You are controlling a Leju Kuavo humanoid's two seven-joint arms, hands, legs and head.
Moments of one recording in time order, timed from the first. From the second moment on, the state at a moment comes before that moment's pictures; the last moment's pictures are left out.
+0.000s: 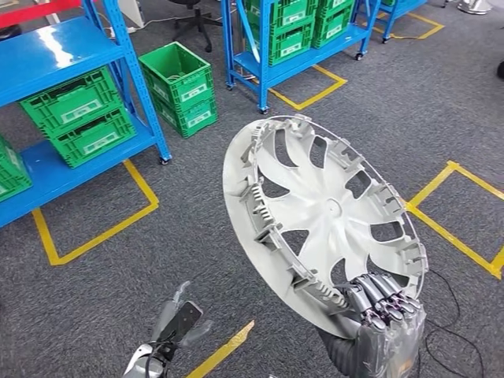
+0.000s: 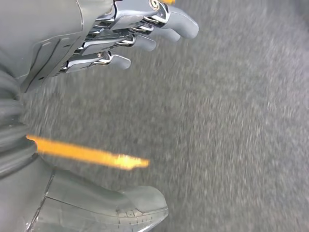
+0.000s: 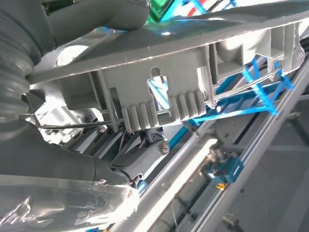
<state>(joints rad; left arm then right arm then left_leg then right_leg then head) -0.28 -0.25 0.38 -0.30 -0.63 0.22 -0.60 0.35 -0.03 0.42 -2.15 1.56 -0.68 -0.02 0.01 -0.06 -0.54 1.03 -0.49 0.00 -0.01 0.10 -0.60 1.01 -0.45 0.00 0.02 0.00</state>
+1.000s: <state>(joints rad) -0.30 -0.26 0.36 -0.30 -0.56 0.00 -0.62 0.38 -0.02 0.41 -2.17 1.57 -0.68 0.02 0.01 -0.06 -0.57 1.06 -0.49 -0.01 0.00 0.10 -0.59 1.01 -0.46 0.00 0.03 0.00</state>
